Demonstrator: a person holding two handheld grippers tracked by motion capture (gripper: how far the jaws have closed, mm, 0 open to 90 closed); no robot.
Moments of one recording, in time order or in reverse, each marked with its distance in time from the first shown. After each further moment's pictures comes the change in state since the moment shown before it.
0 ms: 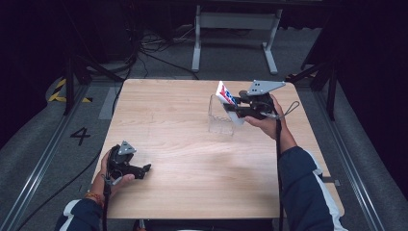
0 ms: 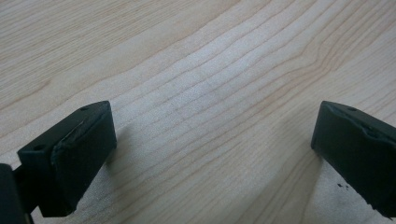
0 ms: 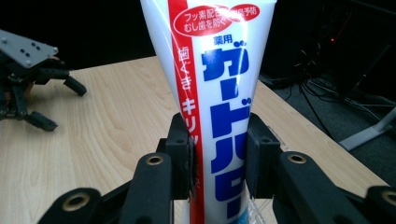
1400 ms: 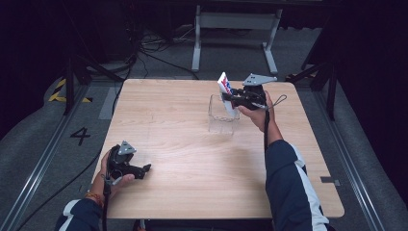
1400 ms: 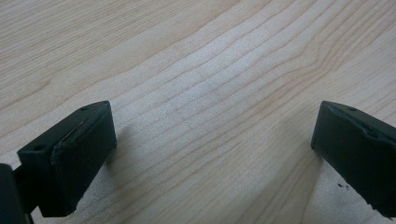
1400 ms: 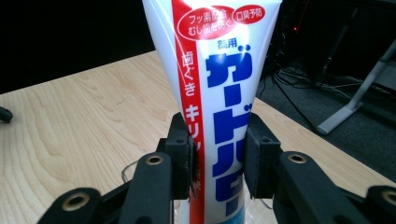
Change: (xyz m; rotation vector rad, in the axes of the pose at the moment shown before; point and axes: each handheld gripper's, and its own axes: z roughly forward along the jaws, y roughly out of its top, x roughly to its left) left arm 0.000 0.000 0.000 -0.001 0.000 -0.001; right arm -0.041 -0.022 0.042 -0.025 -0.122 0.120
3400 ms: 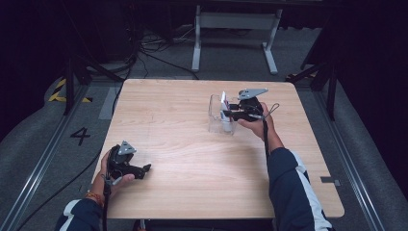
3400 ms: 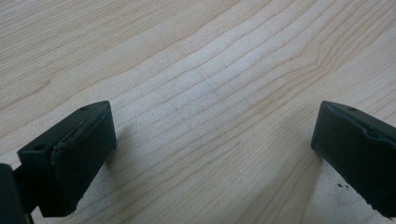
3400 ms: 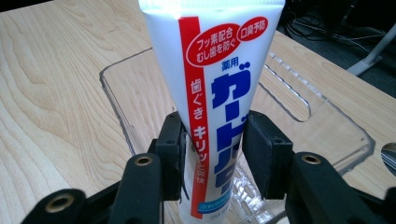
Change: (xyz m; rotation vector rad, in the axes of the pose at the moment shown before) left arm 0.000 0.000 0.000 0.002 0.000 0.002; right arm -0.001 -0.047 0.018 0.200 0.025 -0.006
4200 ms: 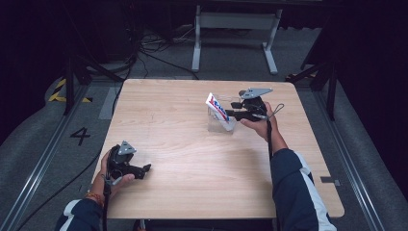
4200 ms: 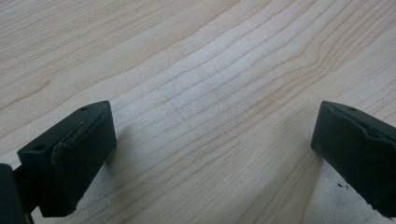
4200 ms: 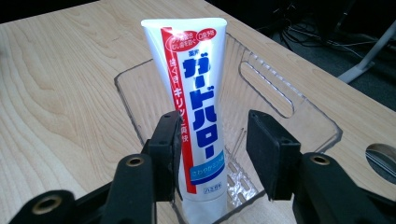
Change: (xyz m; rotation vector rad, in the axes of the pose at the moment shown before) left arm 0.000 0.000 0.000 0.000 0.000 0.000; right arm 0.002 0.003 -0.016 -0.025 -0.010 -0.005
